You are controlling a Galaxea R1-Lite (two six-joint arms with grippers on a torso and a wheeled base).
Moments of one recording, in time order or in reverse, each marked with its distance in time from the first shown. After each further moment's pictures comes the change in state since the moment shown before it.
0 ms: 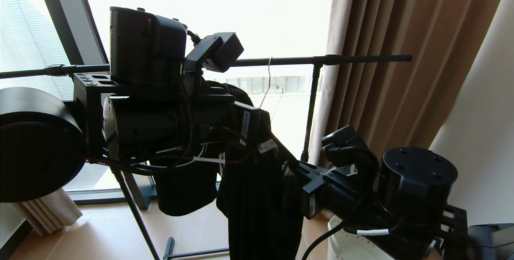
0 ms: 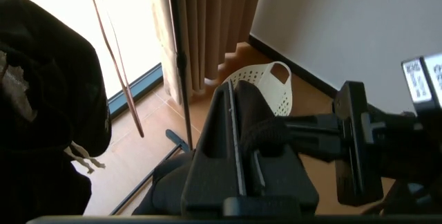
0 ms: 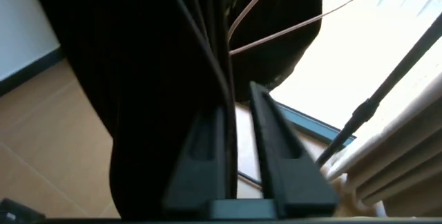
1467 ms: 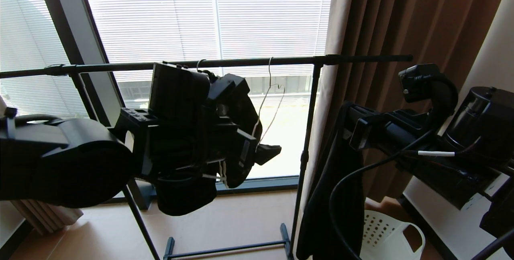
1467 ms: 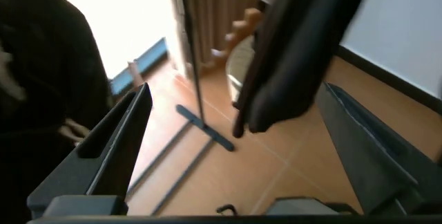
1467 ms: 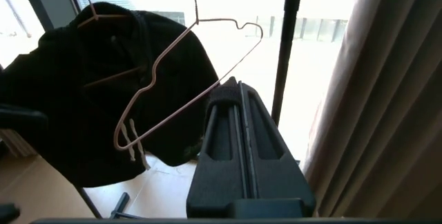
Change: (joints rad) left arm 0.061 0.103 0.090 -0.097 -0.008 0.100; right arm -0.260 -0.158 -0.081 0.034 0.007 -0.015
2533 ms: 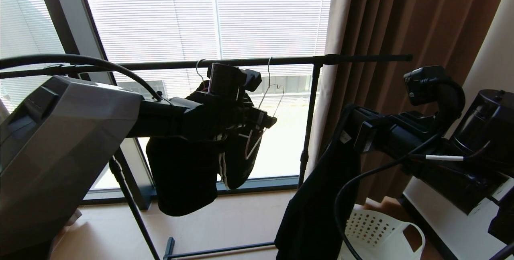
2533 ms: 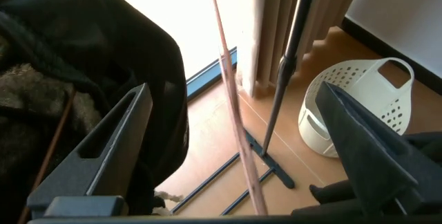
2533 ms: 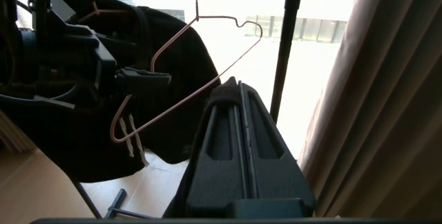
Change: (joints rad) left arm 0.132 0.484 -0.600 0.111 0.081 0.070; right arm -0.002 -0.021 0.027 -0.001 -0.002 -0.016
